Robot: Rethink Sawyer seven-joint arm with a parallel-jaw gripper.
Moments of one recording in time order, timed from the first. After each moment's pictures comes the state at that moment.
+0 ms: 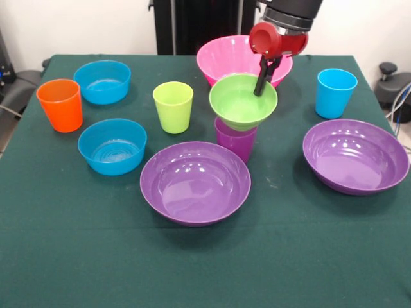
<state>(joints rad) -0.06 -0.72 0.12 1.71 -0.78 0.45 1.65</state>
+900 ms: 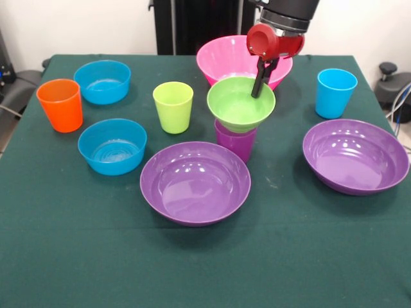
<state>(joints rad) -0.05 -0.71 0.11 1.71 -0.80 0.44 1.65</state>
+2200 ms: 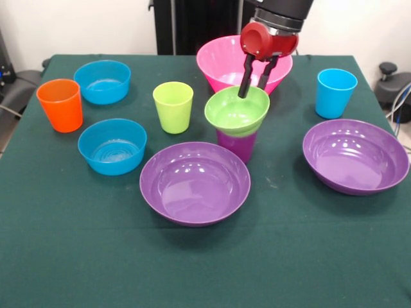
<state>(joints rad) -0.05 -0.71 0.09 1.71 -0.80 0.44 1.65</state>
